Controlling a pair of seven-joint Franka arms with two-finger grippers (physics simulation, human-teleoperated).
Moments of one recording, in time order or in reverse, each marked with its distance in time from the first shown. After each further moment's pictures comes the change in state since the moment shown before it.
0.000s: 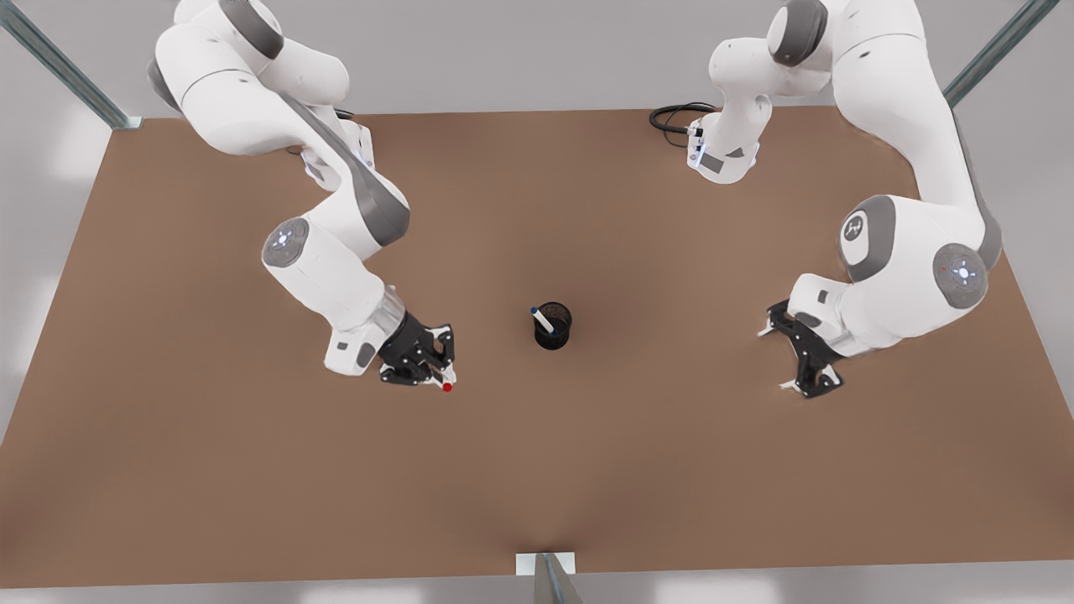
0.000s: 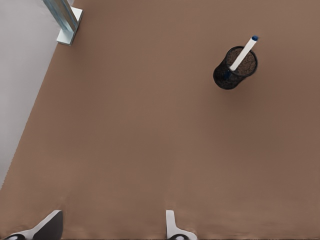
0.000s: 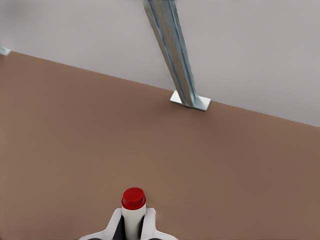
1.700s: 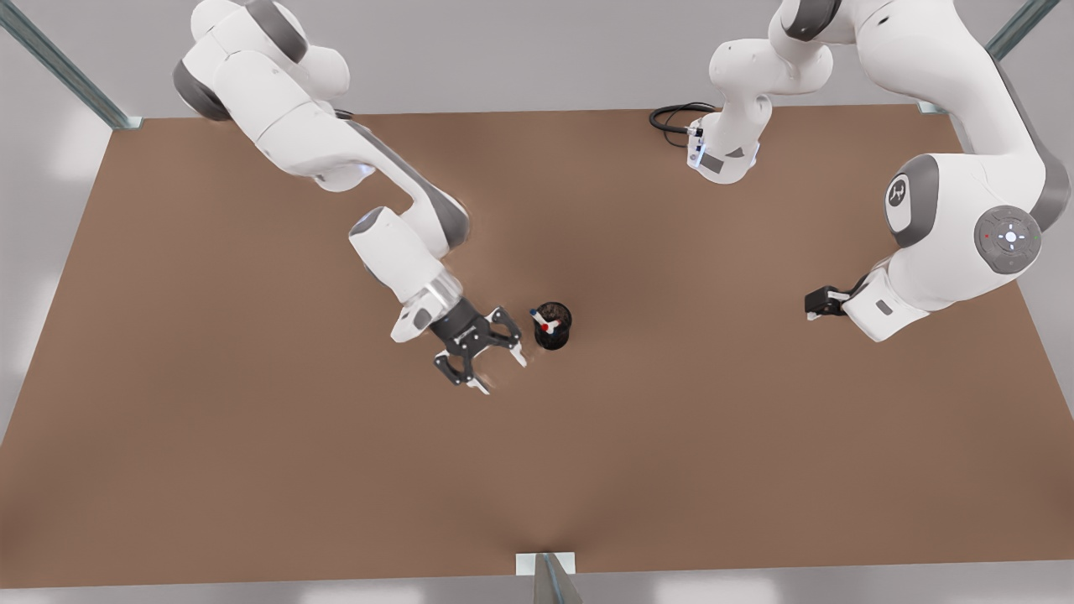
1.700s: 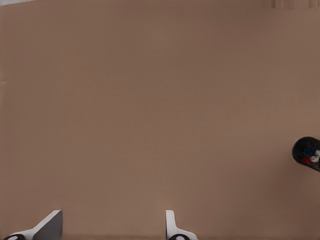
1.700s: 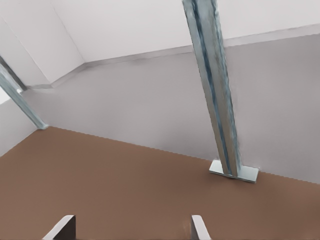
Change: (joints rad) left arm 0.047 -0.078 0.007 -0.076 0.147 -0.146 -1.054; right arm 0.099 -0.056 -0.147 -0.235 -0.045 0.685 0.090
